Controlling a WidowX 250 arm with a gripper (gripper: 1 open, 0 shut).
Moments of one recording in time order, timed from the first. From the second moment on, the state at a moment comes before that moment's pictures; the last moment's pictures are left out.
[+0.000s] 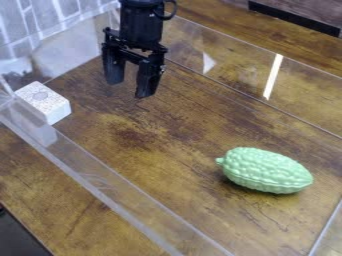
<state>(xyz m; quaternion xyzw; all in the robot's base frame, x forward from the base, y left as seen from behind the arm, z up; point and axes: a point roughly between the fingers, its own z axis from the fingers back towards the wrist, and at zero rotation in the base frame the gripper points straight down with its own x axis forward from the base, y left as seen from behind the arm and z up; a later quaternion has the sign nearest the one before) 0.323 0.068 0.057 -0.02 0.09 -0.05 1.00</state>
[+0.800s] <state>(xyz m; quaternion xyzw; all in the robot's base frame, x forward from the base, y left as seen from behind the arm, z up) 0.318 0.072 0.053 -0.02 0.09 -0.04 0.99</state>
